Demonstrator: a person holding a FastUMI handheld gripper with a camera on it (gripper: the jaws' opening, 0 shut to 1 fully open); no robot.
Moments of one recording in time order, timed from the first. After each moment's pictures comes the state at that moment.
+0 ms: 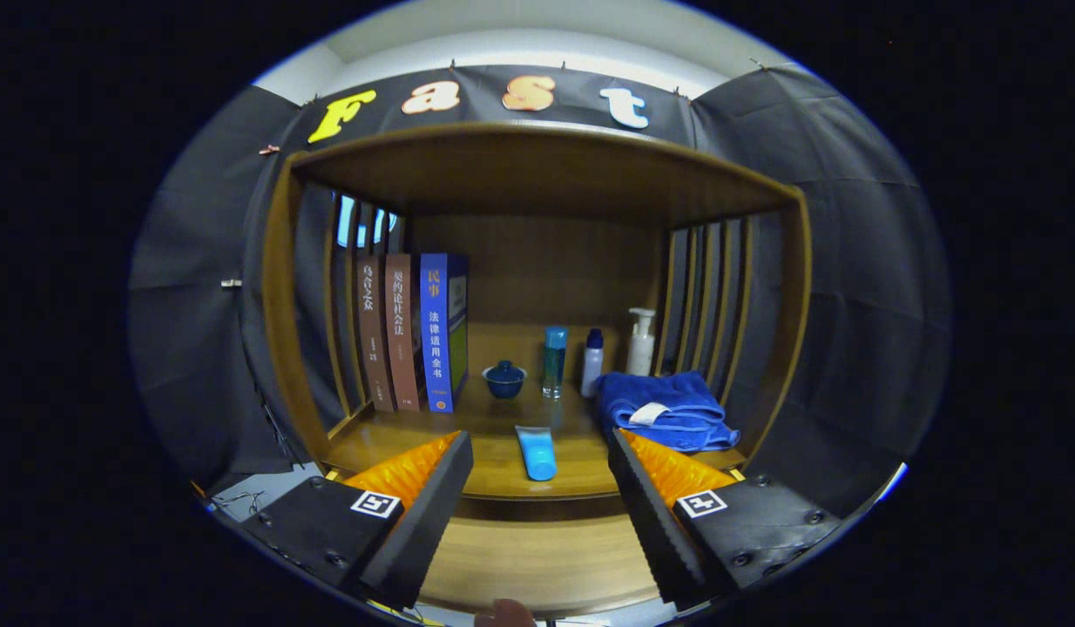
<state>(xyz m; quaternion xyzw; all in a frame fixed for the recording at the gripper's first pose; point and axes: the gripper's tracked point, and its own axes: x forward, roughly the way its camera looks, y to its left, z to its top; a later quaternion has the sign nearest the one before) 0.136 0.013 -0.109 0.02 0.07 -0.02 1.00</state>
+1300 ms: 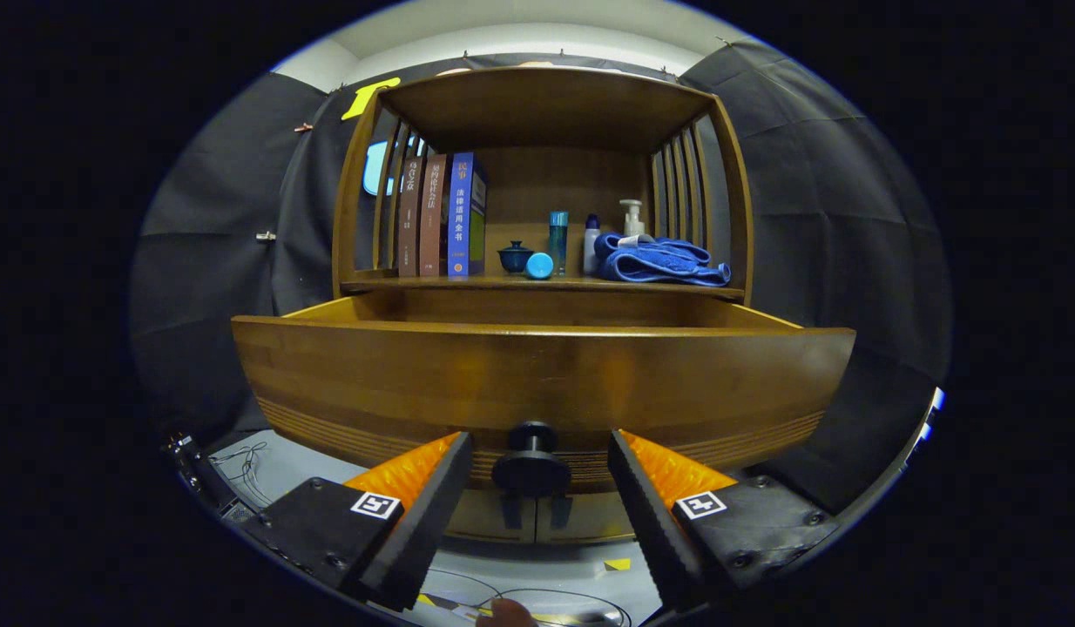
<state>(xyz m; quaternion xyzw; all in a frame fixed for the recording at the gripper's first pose) 0.029 0.008 -0.332 0.03 0.13 0.02 0.99</state>
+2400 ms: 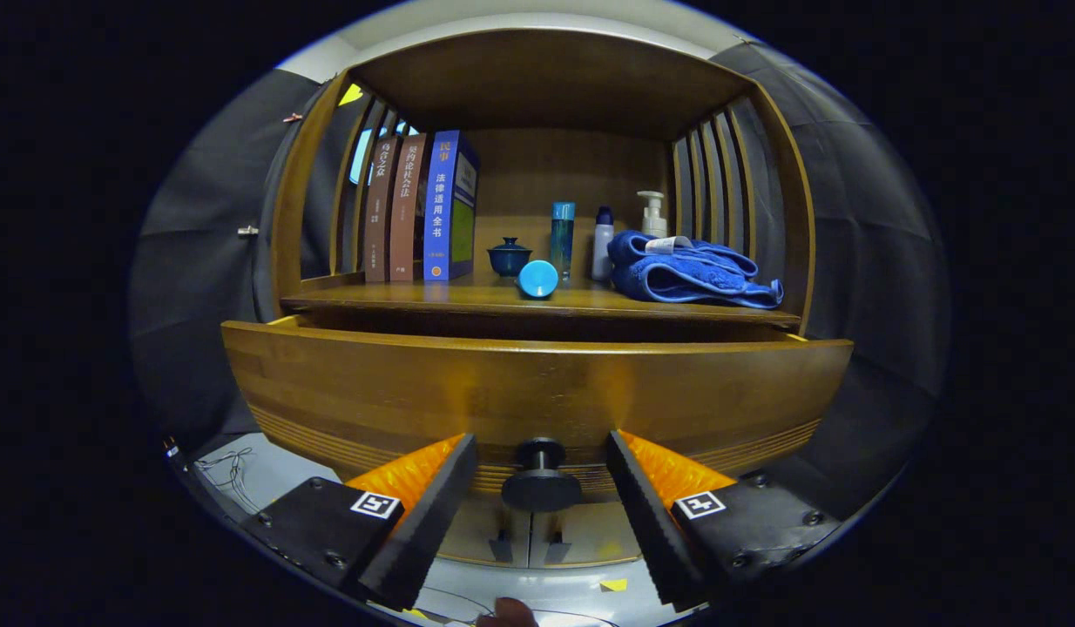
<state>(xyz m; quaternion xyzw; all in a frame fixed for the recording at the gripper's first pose) 0.144 0.010 -0.323 0.03 0.14 0.02 0.99</state>
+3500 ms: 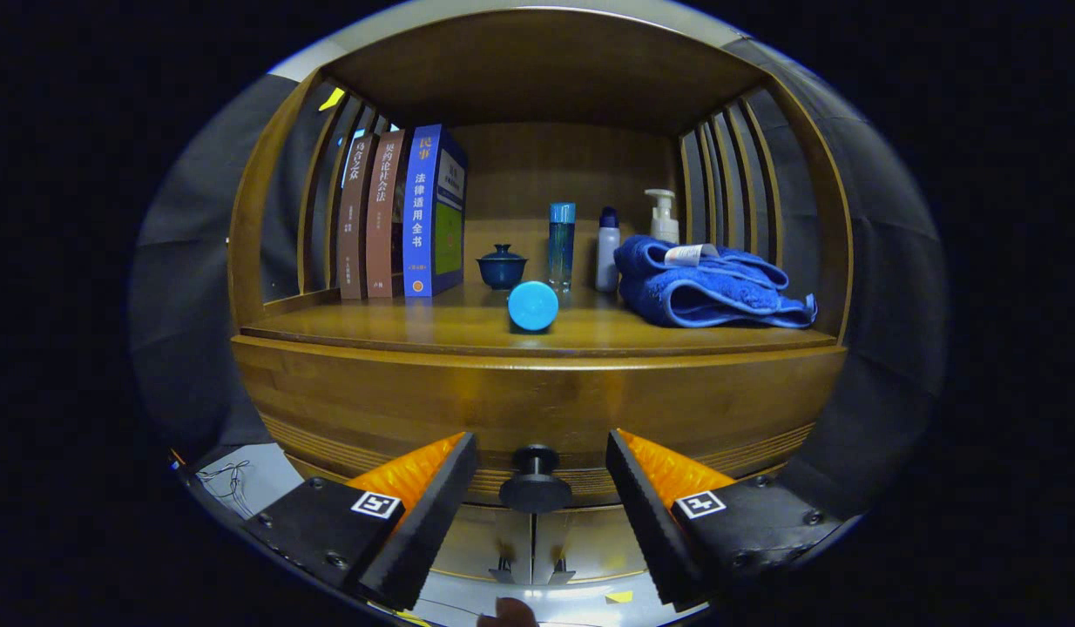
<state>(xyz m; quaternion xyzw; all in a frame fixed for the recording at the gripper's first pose) 0.185 0.011 -0.303 0.03 0.14 0.01 0.99</state>
